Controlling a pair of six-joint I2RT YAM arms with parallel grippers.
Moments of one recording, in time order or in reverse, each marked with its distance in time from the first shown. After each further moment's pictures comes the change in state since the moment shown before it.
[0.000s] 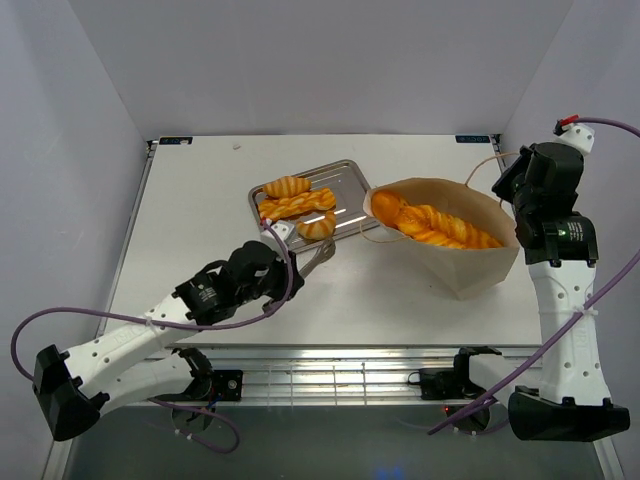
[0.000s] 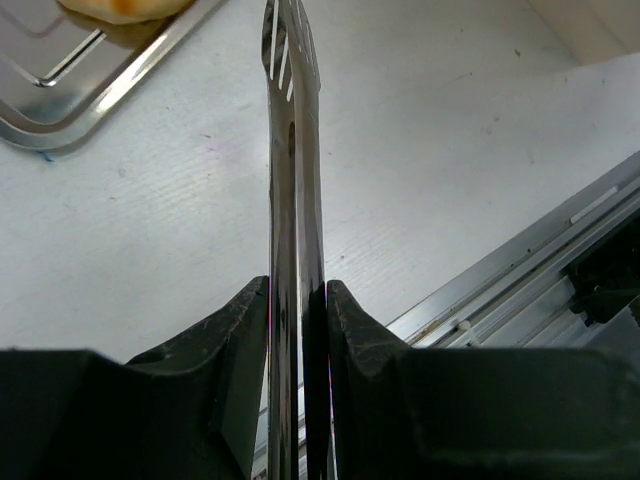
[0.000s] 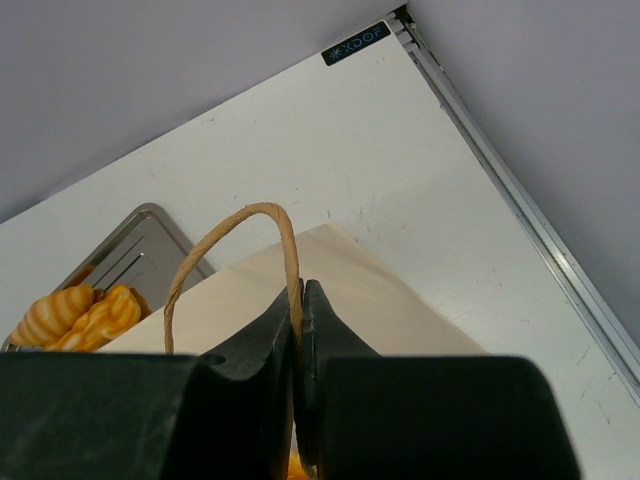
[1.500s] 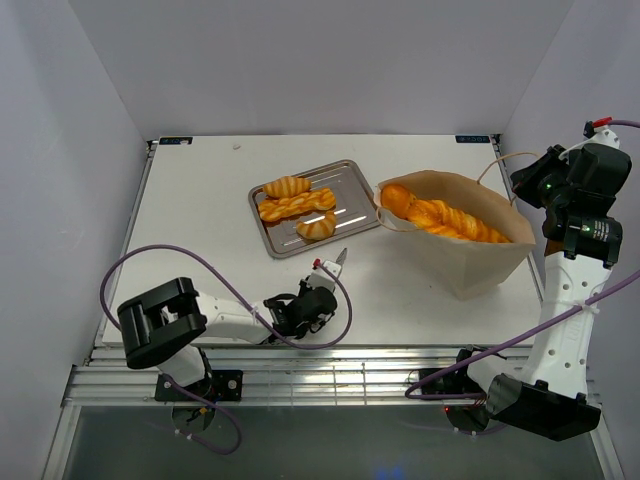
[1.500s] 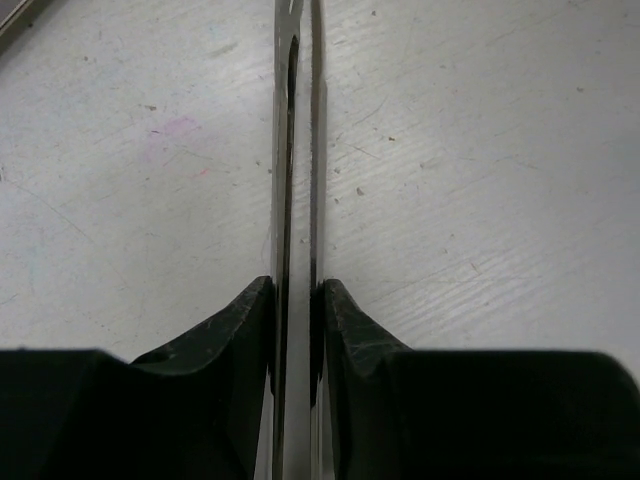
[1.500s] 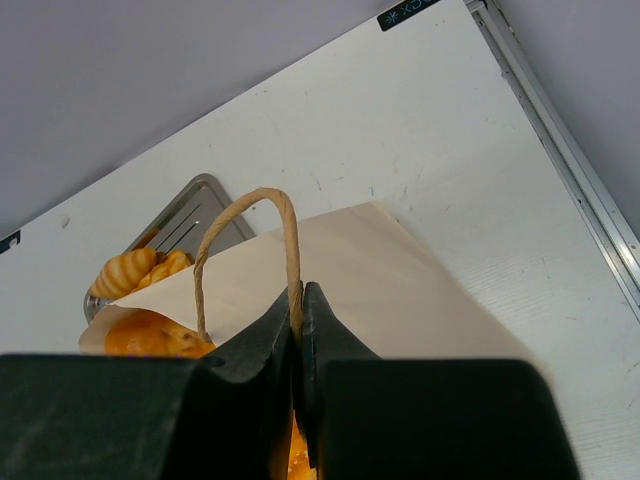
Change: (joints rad) left arm -0.320 0.615 -0.219 0.651 -0.473 -0.035; right arm -0.335 0.030 0.029 -0.039 -0.487 -0.002
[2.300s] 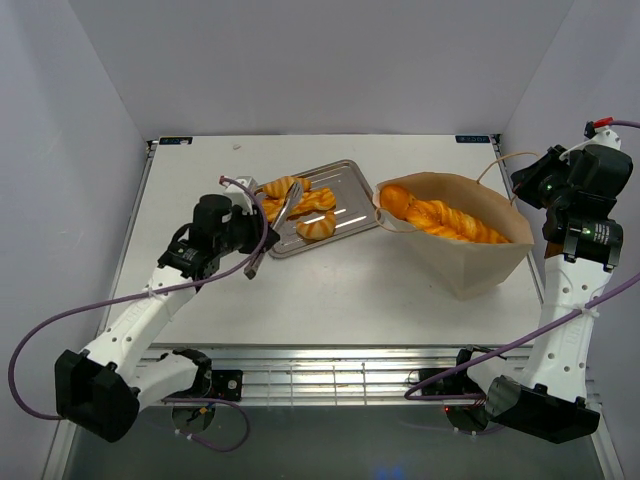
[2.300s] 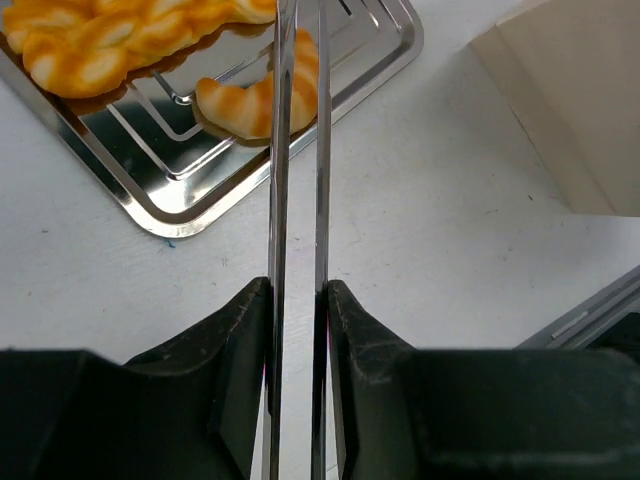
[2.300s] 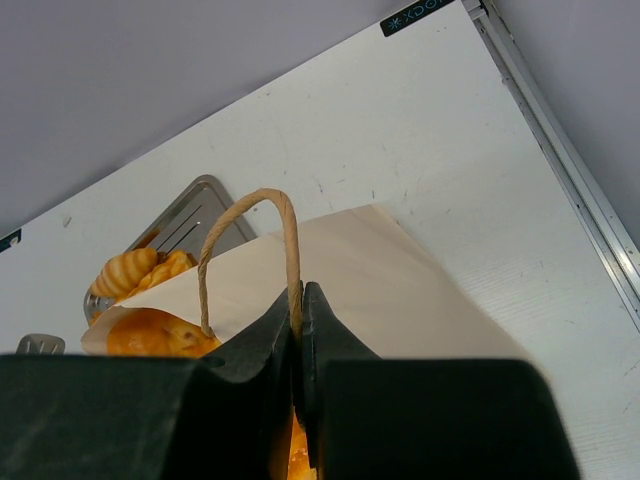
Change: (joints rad) left arm 0.722 -0.487 0.291 -0.516 0.737 0.103; right arm 0.000 -0.013 0.000 0.000 -0.004 -0.007
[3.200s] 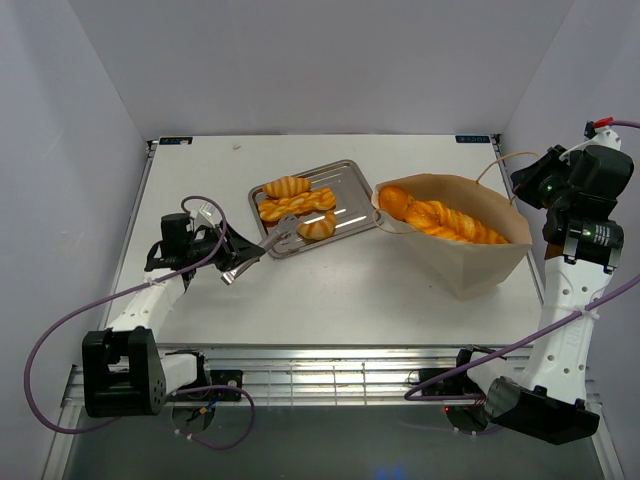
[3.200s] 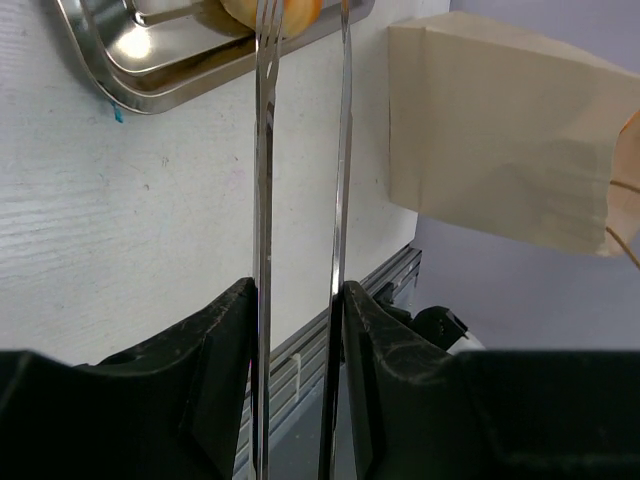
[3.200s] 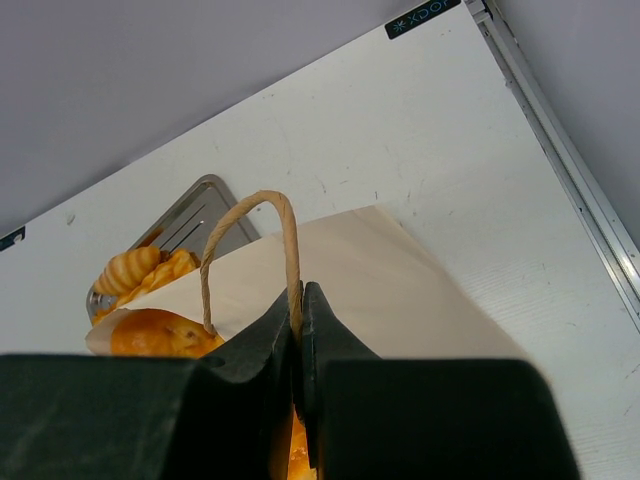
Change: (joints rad) left arm 0.481 0.102 -0.257 0.168 0.671 -0.369; right arm 0.000 -0.005 0.001 0.000 -0.008 -0.003
